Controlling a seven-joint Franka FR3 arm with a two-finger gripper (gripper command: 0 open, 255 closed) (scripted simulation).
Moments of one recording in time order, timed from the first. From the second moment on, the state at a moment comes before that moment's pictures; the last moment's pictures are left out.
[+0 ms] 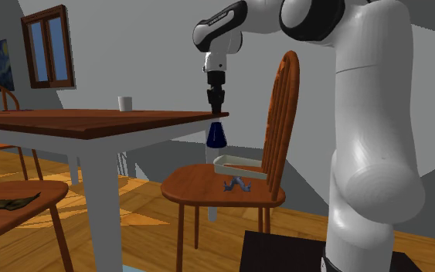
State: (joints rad) arm -0.22 0.06 -0.61 -1.59 0.01 1.66 -0.66
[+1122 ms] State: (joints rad) arm -0.50 0.29 -0.74 -1.28 0.18 1.52 -1.05
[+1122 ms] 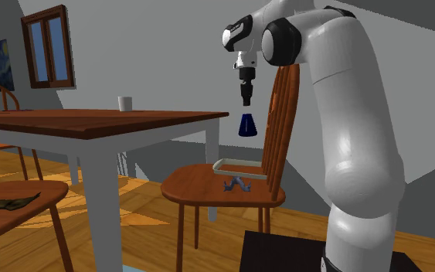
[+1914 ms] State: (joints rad) arm -0.45 0.23 -0.74 -1.51 0.14 1.71 -1.03
